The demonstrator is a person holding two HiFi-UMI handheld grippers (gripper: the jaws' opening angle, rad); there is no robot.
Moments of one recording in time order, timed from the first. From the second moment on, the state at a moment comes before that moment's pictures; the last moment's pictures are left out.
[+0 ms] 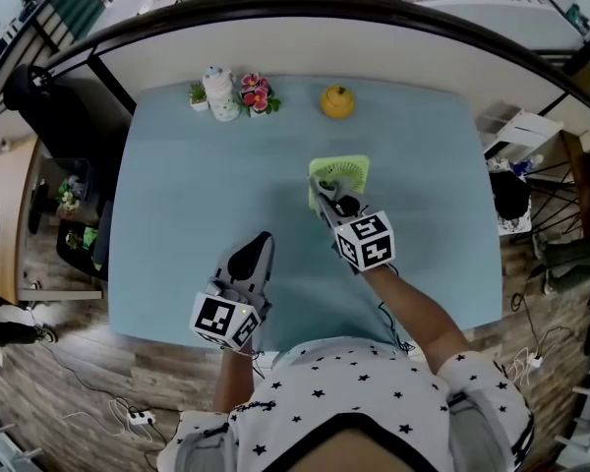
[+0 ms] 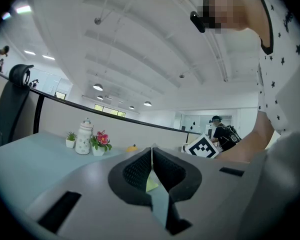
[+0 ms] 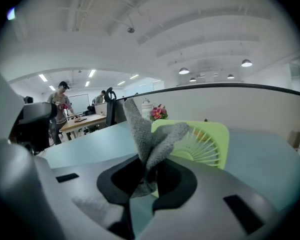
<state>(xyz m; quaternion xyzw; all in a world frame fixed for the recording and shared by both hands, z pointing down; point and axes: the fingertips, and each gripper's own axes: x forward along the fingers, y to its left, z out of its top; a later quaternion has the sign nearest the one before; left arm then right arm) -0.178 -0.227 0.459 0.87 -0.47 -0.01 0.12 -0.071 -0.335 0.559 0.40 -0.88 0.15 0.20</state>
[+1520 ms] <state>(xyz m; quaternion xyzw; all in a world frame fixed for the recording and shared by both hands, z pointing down) -0.174 -0.228 0.462 0.88 -0.46 0.00 0.12 0.049 -0.357 0.601 0.53 -0.79 0.23 0.21</state>
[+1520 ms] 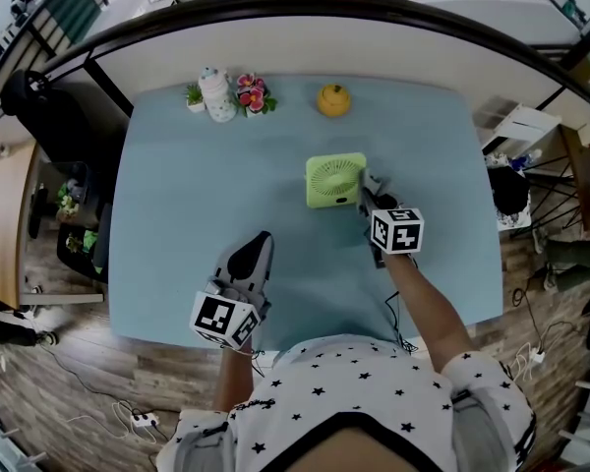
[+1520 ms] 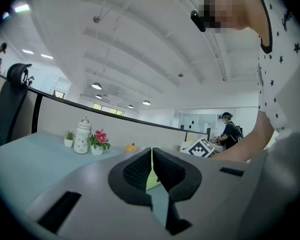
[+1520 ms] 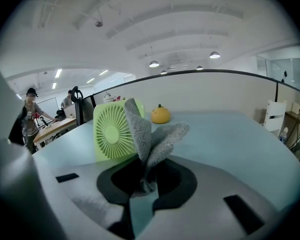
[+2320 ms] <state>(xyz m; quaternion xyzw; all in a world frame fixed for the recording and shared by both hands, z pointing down) -0.181 -0.225 0.468 0.87 -0.47 0.01 0.13 -0.083 -0.314 0.619 0.37 -0.87 0.09 0.32</state>
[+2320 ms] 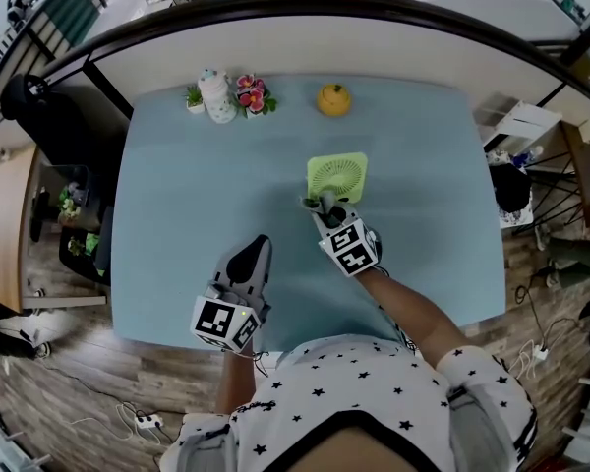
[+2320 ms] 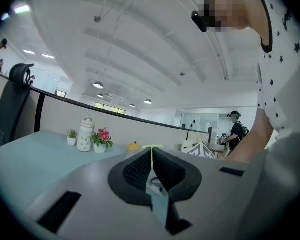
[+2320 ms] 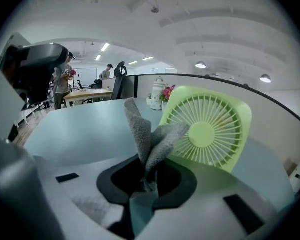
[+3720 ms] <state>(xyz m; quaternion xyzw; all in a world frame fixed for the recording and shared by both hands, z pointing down) -0.169 -0.223 0.461 0.88 -0.46 0.01 0.12 0.032 -0.336 0.612 0.50 -0.81 0.15 0.27</state>
